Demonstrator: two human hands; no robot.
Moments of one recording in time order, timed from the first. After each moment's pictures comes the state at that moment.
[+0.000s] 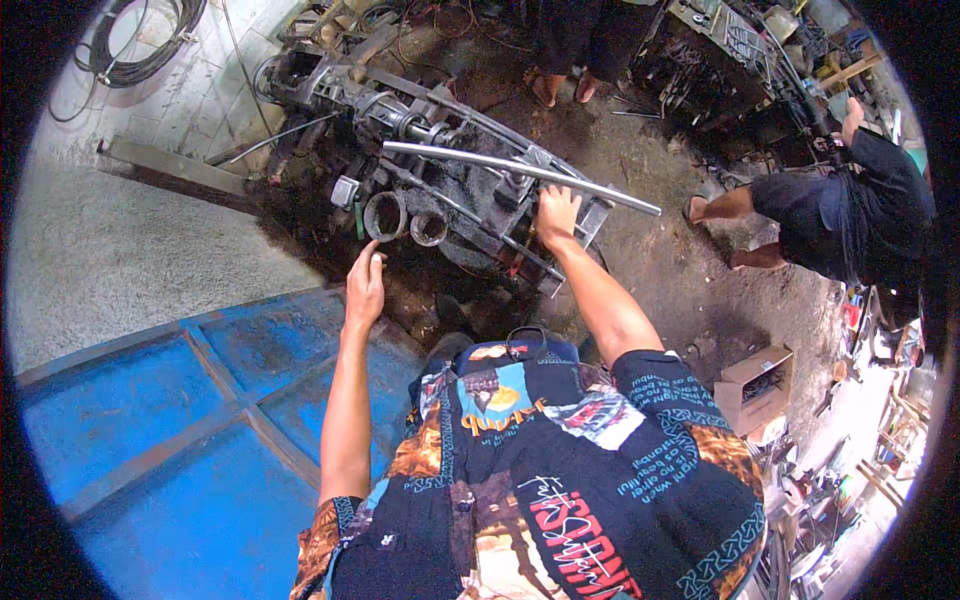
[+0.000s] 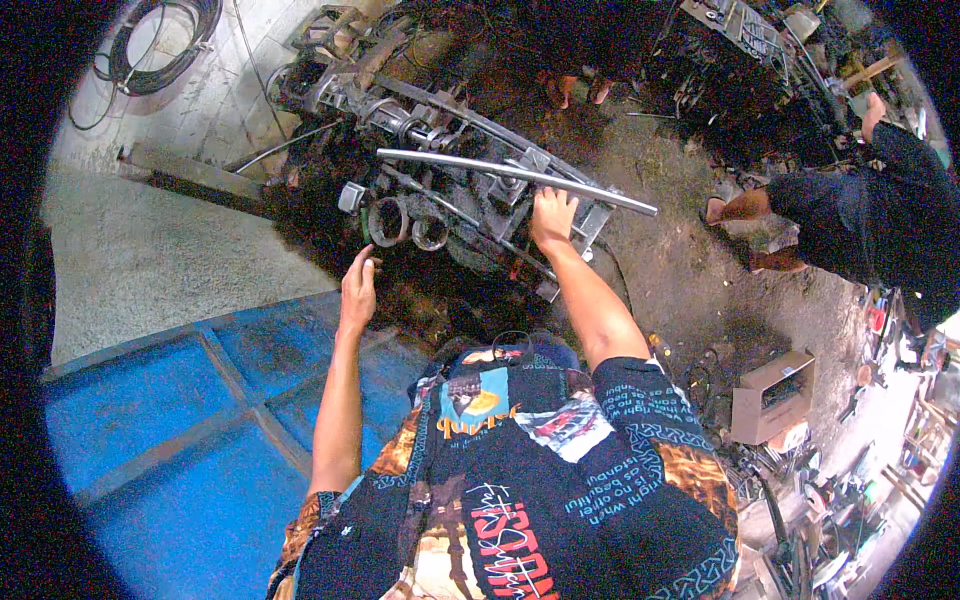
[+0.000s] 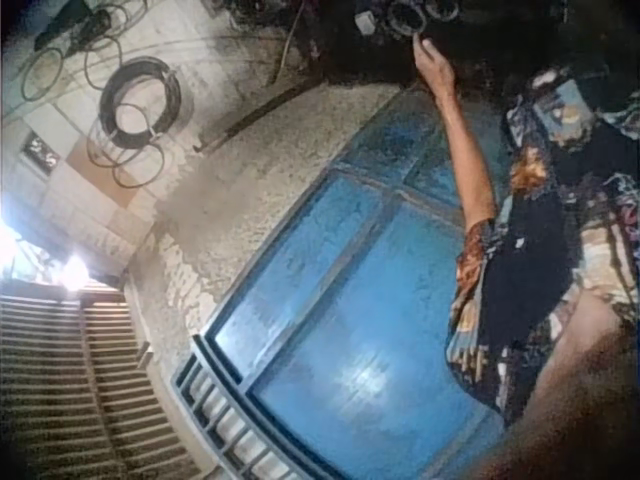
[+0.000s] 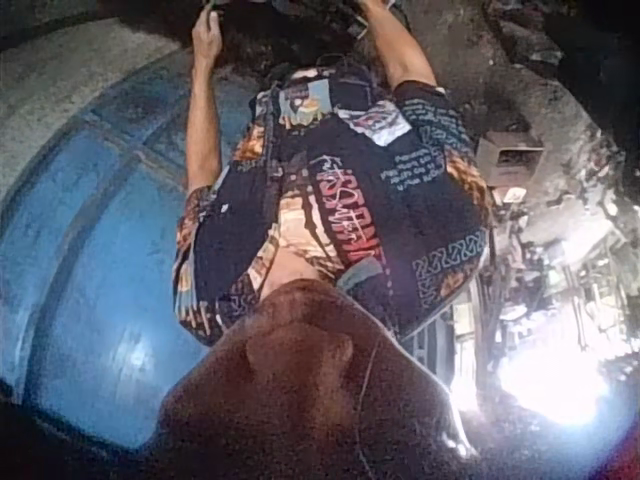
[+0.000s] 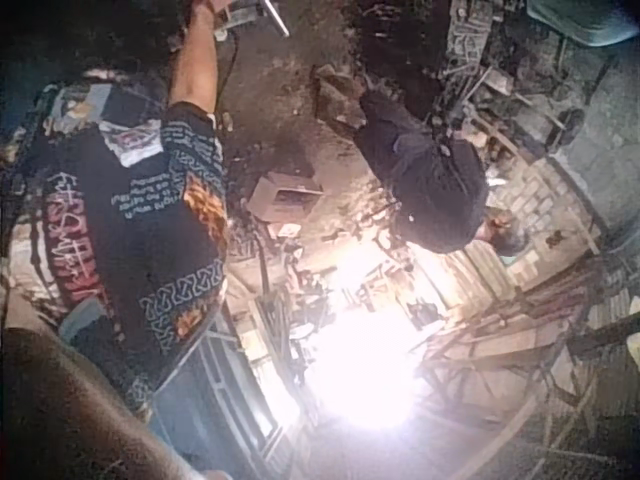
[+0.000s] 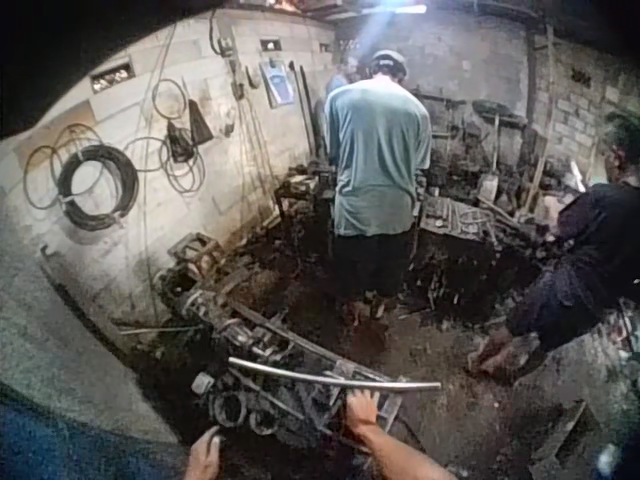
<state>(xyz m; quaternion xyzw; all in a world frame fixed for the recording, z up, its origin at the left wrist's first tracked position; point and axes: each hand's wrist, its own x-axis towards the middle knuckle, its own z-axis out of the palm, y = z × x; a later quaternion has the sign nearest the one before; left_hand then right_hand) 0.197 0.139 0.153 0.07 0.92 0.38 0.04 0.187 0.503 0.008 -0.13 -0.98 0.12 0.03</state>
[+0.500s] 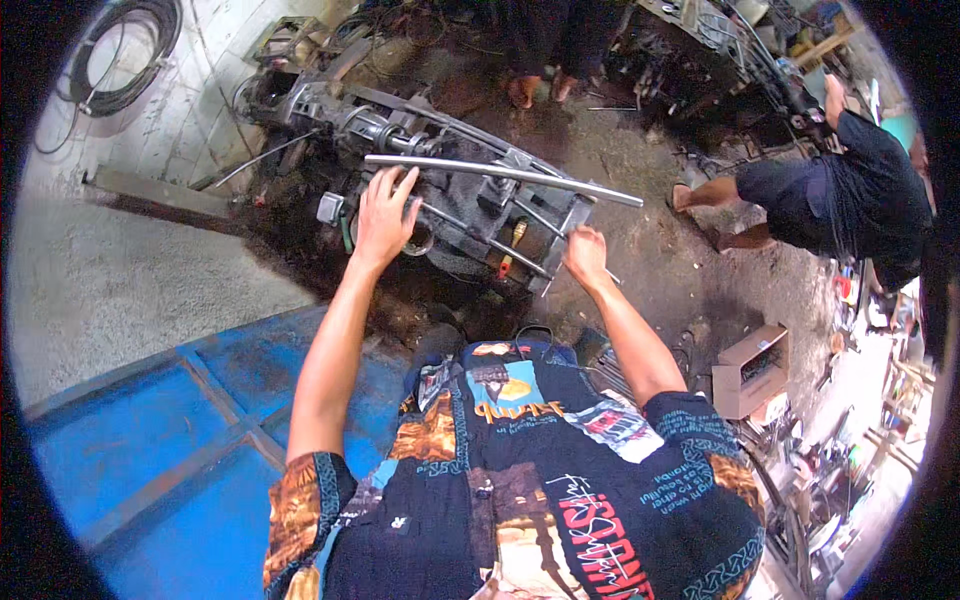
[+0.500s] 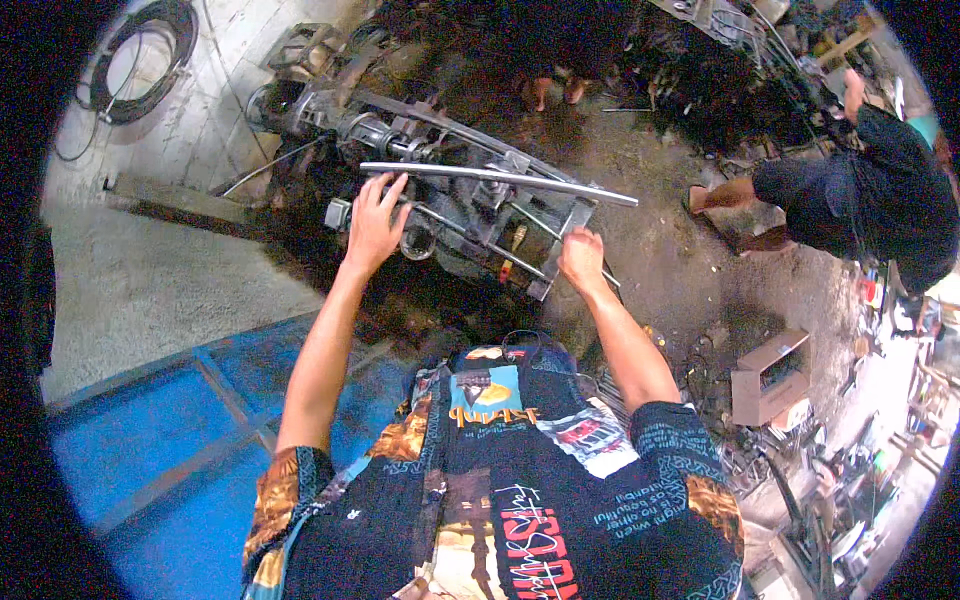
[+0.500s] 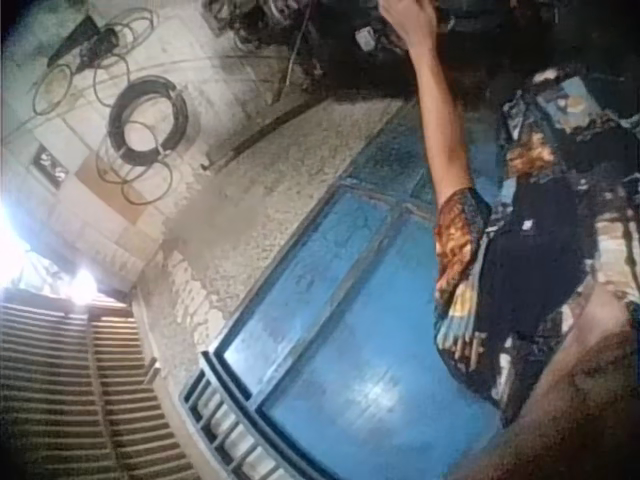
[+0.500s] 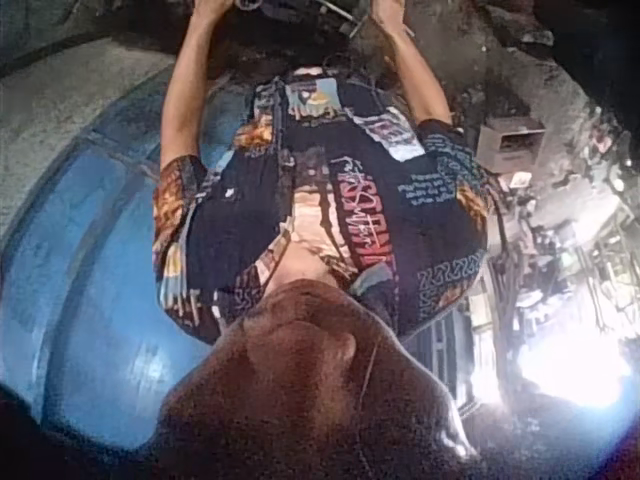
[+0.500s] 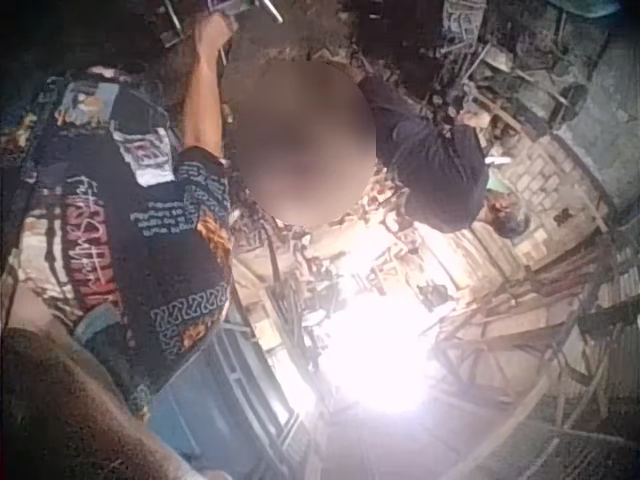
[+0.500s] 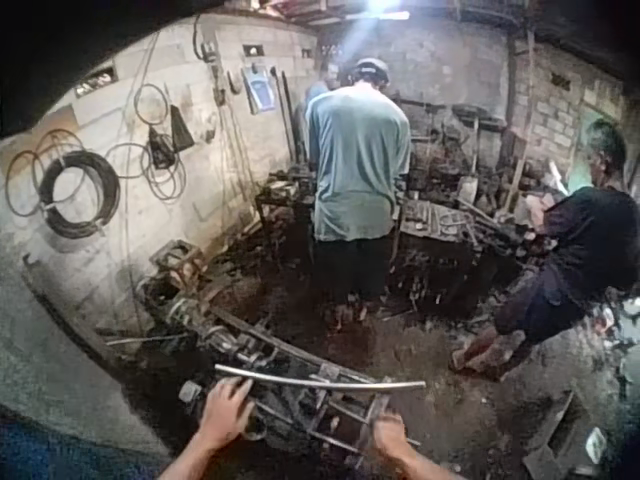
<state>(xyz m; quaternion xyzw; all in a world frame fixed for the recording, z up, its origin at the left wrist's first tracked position) 0.105 0.237 0.189 0.37 0.91 0.16 -0.10 0.287 0.557 0.031 -0.11 -0.99 0.12 -0.03</state>
